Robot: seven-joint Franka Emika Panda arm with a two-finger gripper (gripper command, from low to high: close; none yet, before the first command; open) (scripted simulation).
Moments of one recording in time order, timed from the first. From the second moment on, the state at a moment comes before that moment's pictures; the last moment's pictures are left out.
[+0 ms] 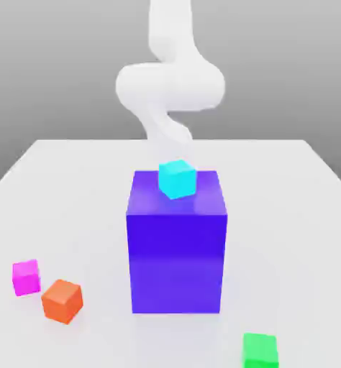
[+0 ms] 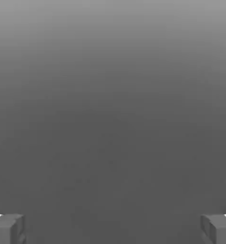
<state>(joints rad) -0.05 -0.71 -0.02 -2.33 0.00 2.35 0.84</state>
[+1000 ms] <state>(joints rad) -0.55 0.35 -0.15 -2.61 0.27 2.95 1.08</state>
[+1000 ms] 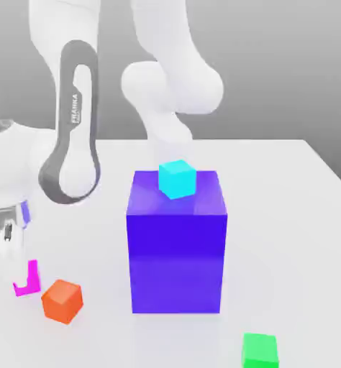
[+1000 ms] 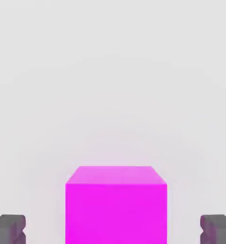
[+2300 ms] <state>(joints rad) 0.03 0.33 0.23 -2.35 -0.16 2.67 0.97</state>
